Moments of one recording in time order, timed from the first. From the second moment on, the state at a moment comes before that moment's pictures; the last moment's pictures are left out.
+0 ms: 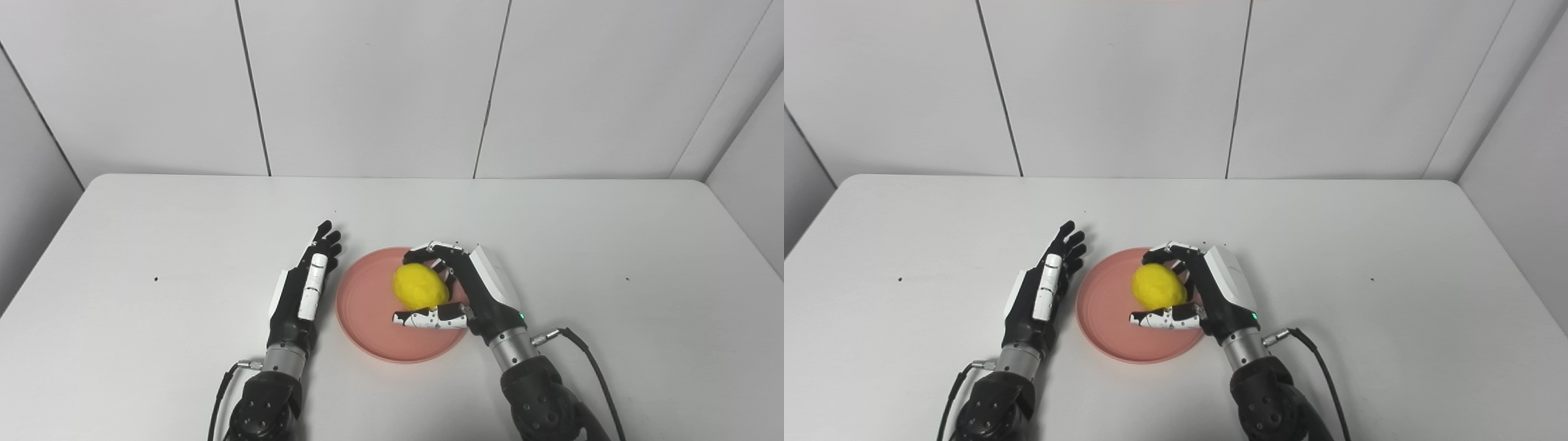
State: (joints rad) left arm -0.21 -0.09 -0.10 0.12 0.00 0.02 -0.03; right arm -0.25 -0.11 0.30 0.03 -0.50 -0.02 -0.05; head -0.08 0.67
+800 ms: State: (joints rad) left arm -0.21 -0.09 -0.10 0.12 0.00 0.01 -0.03; right arm -0.26 -0.13 0.35 0.07 -0.63 -0.07 -0.07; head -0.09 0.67
